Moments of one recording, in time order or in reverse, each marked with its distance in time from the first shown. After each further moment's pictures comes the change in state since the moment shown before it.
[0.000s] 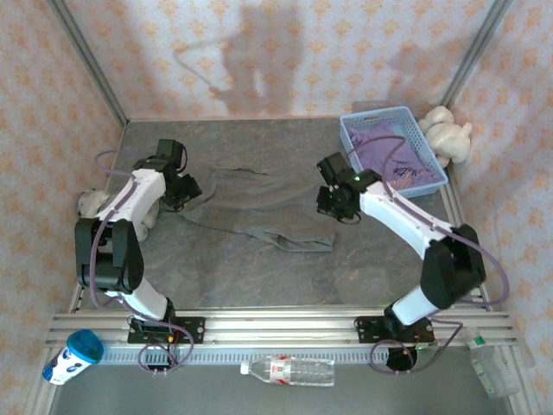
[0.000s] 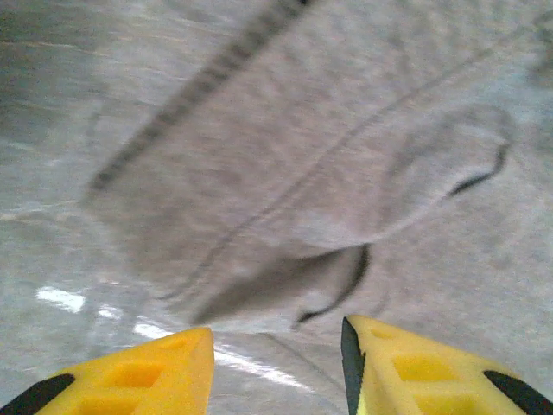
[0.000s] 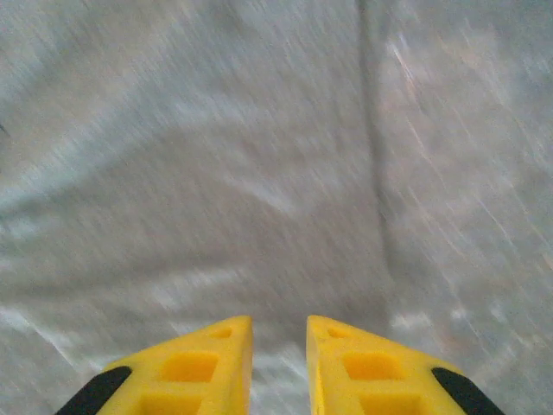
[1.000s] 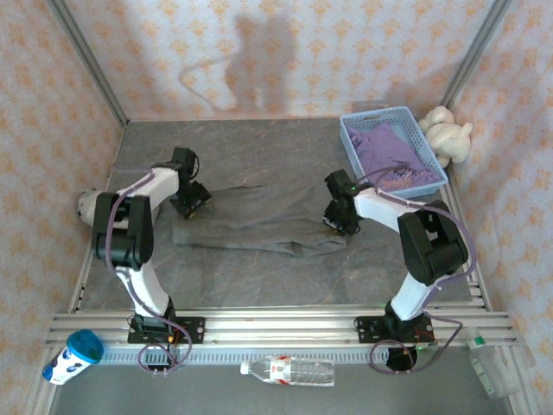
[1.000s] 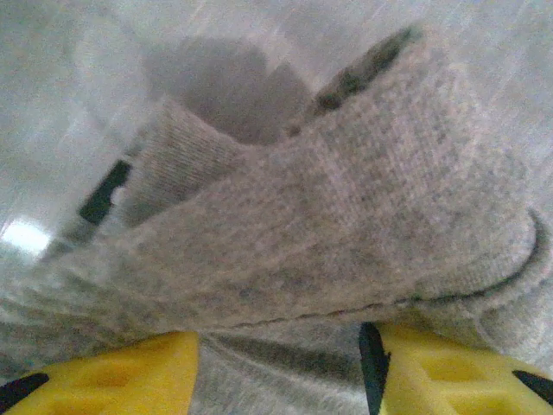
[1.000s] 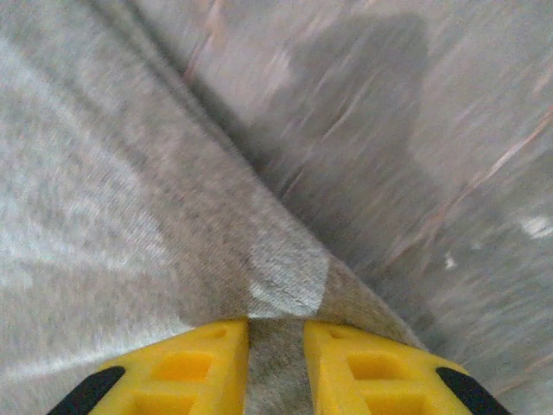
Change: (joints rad) left arm -0.015 0.147 -0.071 0.109 -0.006 -0.218; right arm -0.133 0.151 -0.212 0.171 -0.050 0.183
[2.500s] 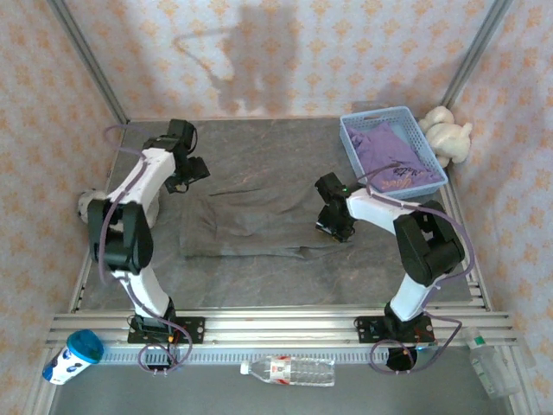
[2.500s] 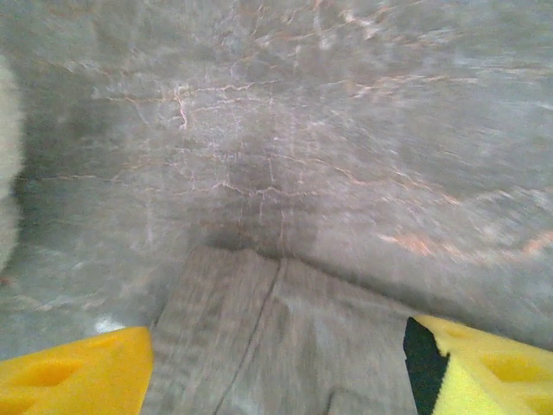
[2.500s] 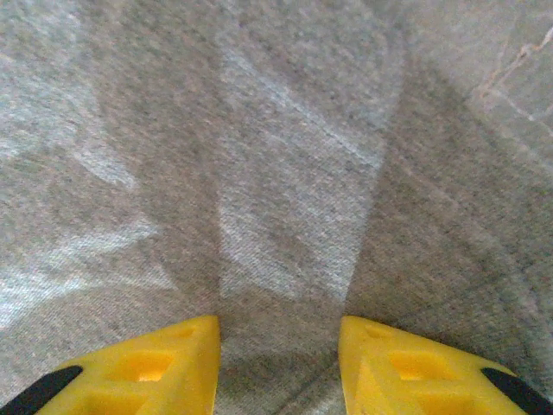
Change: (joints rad) left arm -0.020 -0.027 0.333 -0.231 -0.163 0.277; right arm 0.092 -0.004 0.019 -0.073 -0.018 0.060
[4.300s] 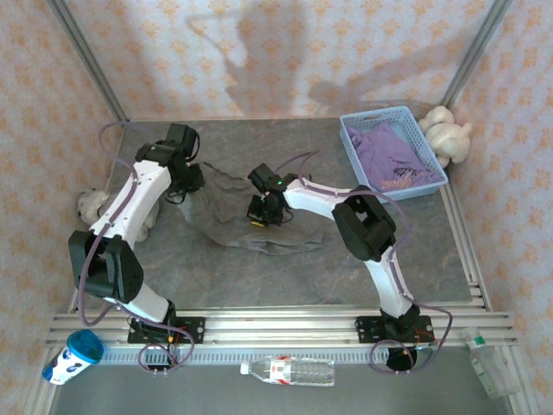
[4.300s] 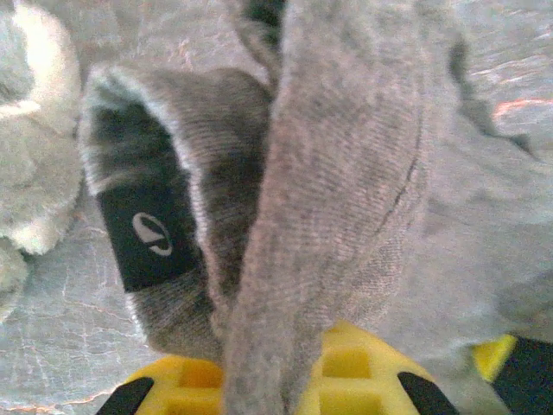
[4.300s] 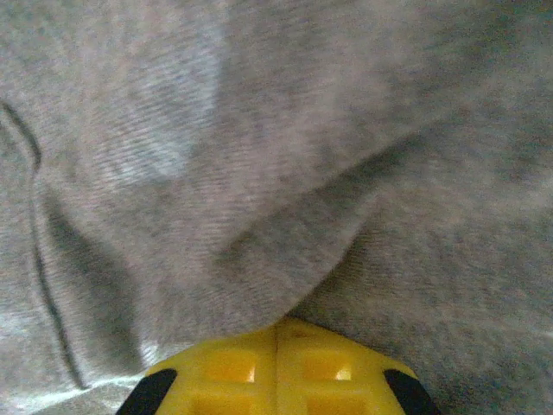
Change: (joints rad) left arm -0.110 -0.182 -0.020 -0.150 -0.048 0.108; right arm 0.290 0.481 0.597 0.114 -0.256 0.001
